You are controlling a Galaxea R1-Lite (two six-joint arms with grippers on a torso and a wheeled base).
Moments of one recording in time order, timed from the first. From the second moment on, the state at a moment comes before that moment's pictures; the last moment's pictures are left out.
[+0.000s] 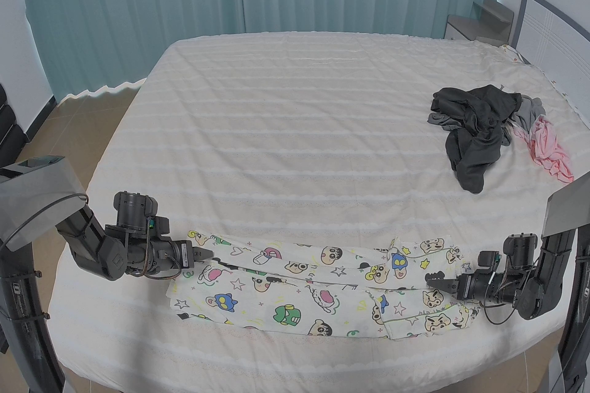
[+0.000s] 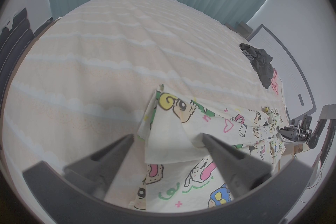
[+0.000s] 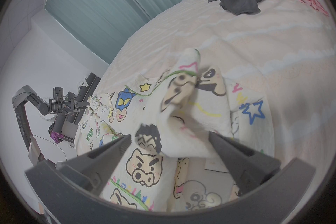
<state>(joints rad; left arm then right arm) -0.11 2.19 -0.78 -0.64 -0.25 -0.21 -0.05 2.34 -0.30 -1.36 0.54 0.17</state>
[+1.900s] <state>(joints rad) -0.09 1.96 -0.18 -1.50 -0.31 -1.09 0.08 2.15 -0.02 -1.48 0.35 0.63</state>
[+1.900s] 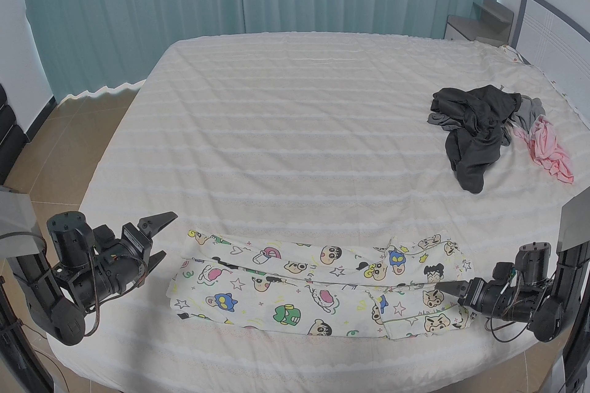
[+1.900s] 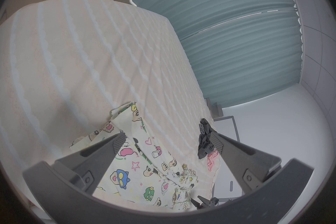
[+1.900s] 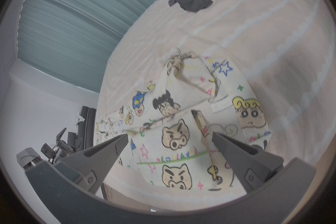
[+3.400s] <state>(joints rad) -0.09 2.03 -0.15 -1.53 -0.31 -1.08 0.10 2.02 -0.02 -1.14 0.32 0.50</state>
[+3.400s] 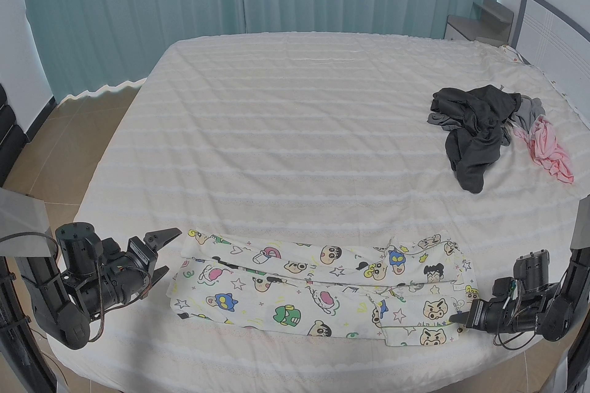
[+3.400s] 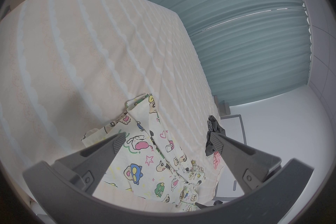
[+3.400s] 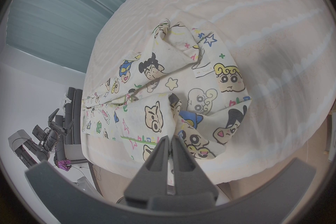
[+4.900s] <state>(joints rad) 0.01 2.20 -1.21 -0.13 -0.47 -0.44 0.09 1.91 -0.02 -1.17 0.32 0.50</state>
